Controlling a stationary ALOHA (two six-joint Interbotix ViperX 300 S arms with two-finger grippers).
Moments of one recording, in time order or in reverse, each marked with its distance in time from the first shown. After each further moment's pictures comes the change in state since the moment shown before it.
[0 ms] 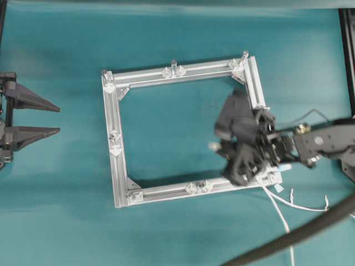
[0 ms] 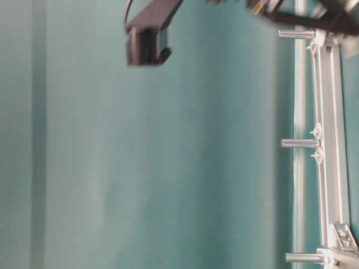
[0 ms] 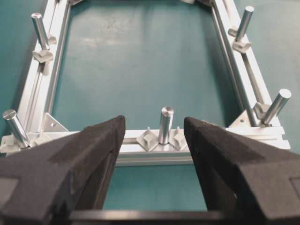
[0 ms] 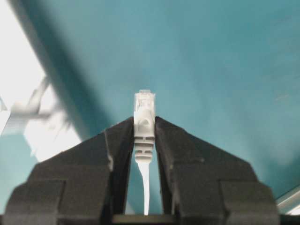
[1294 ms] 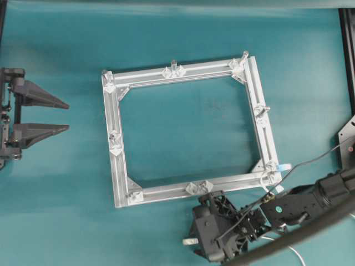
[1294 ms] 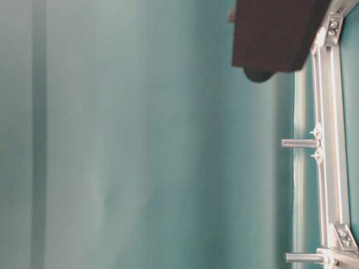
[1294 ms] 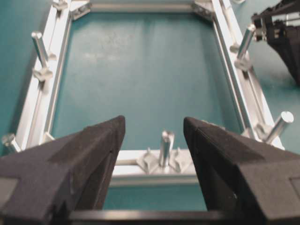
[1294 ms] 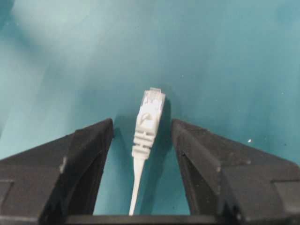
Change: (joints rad) left arm 0.002 0.092 -0.058 0.000 -0.034 0.000; right arm 0.314 0.382 -0.094 0.360 -0.554 -0.730
